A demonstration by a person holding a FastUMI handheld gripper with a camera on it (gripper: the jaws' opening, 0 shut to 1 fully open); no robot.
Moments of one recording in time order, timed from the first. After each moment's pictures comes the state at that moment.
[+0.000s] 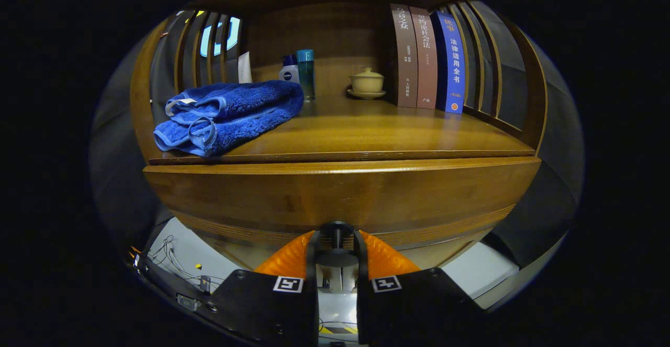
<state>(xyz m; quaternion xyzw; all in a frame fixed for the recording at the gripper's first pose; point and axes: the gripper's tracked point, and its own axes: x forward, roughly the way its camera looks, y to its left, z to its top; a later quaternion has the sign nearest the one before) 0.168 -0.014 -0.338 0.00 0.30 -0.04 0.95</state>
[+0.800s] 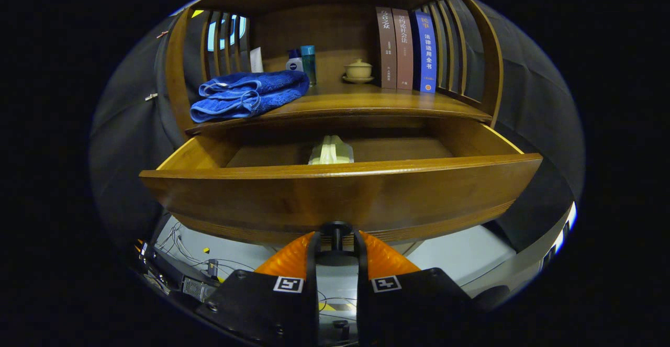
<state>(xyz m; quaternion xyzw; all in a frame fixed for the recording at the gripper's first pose) 0.051 -0.005 -0.327 0.01 0.34 -0.05 0.94</state>
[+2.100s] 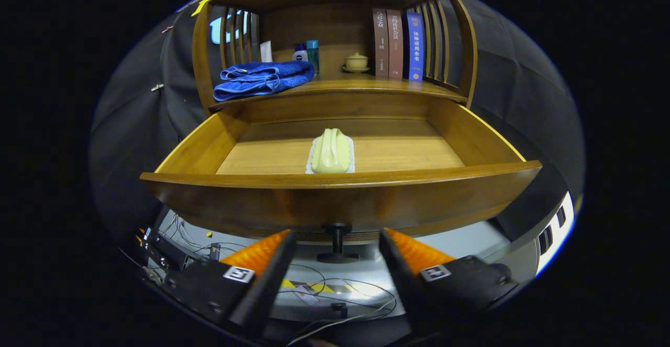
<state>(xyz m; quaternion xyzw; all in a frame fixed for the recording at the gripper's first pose) -0.030 0.000 -0.318 0.01 0.37 -0.05 0.93</state>
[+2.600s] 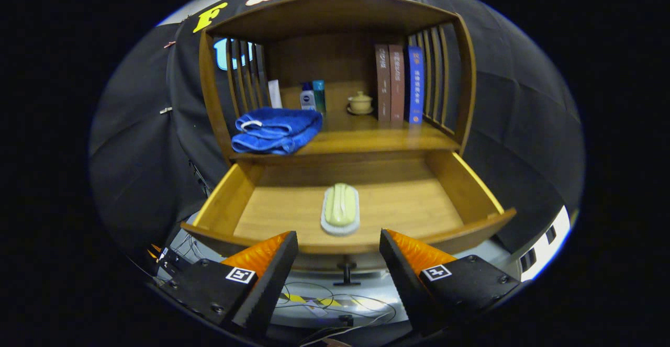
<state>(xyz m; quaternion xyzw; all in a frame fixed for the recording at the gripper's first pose) 0.018 0.017 -0.206 0.01 0.30 -0.02 0.95</state>
